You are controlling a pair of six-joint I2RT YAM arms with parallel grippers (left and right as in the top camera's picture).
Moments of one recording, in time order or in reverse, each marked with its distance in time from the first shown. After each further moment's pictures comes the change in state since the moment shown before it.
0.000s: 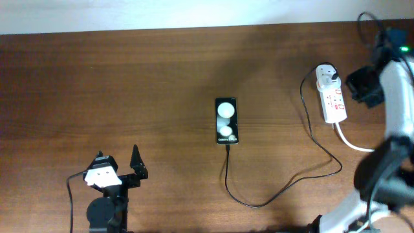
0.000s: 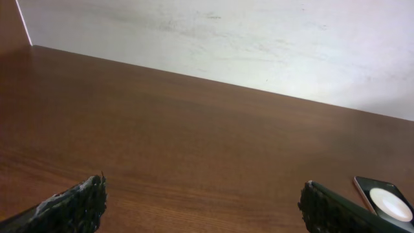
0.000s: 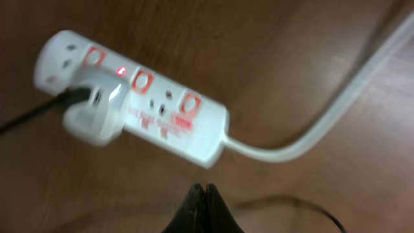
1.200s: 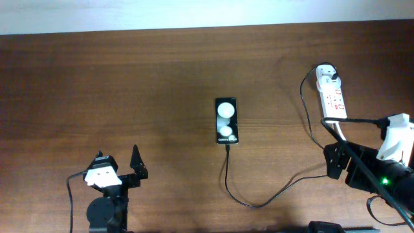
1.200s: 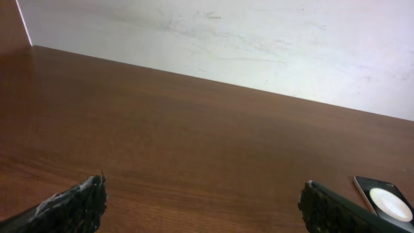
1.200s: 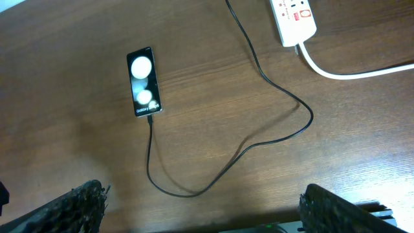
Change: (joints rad) left arm 0.000 0.000 0.000 -0.001 0.000 0.000; right arm 0.190 -0.865 -0.033 -0.471 -0.303 -0.591
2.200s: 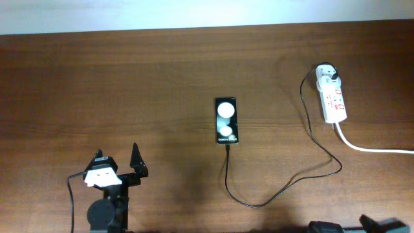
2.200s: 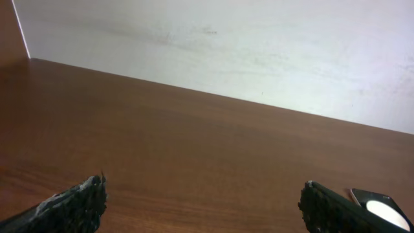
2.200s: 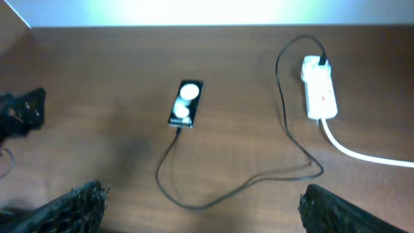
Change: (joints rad) left arm -0.003 -0.012 -0.034 0.083 0.000 0.000; right arm 0.003 -0.563 -0.147 0.000 -0.156 -0.267
